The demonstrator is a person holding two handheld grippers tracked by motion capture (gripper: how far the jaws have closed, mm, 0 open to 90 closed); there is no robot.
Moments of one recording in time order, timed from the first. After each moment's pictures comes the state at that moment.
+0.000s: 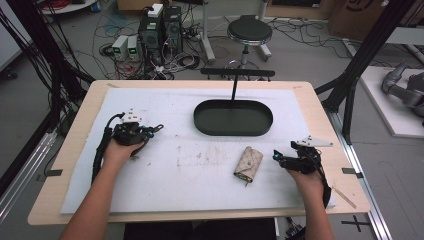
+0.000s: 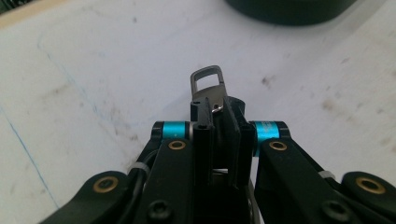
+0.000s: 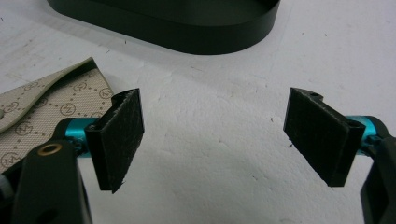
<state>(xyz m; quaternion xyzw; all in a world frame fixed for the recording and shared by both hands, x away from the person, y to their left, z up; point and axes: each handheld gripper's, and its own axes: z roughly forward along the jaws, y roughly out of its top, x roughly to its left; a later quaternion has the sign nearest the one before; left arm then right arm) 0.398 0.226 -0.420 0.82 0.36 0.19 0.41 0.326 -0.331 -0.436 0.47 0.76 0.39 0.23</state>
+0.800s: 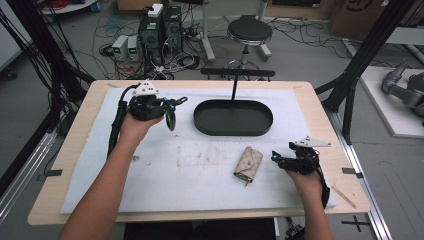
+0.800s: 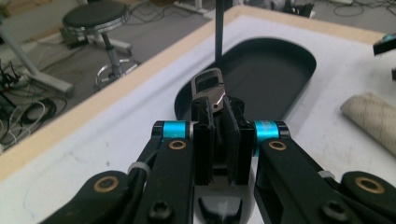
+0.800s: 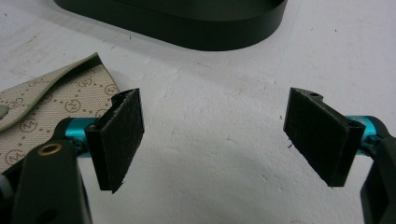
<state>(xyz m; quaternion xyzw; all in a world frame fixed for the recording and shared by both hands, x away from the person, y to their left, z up) 0.416 0.160 -0.327 0.80 0.28 0.21 0.49 0.326 -0.327 -0.439 0.47 0.76 0.39 0.23</state>
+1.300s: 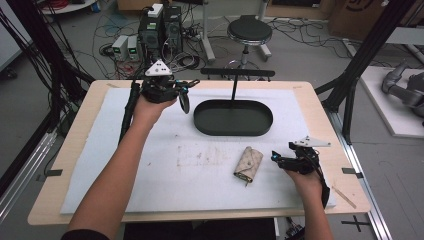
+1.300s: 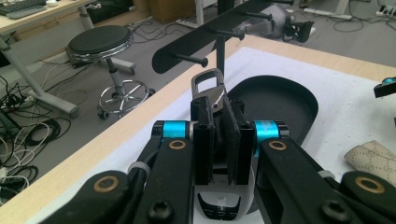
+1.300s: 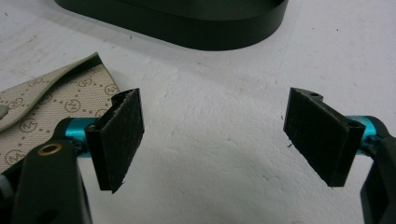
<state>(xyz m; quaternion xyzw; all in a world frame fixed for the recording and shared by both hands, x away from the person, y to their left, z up) 0.440 0.127 -0.291 0.79 0.27 0.22 0.51 0.327 -0.327 -0.439 0.47 0.76 0.39 0.23</state>
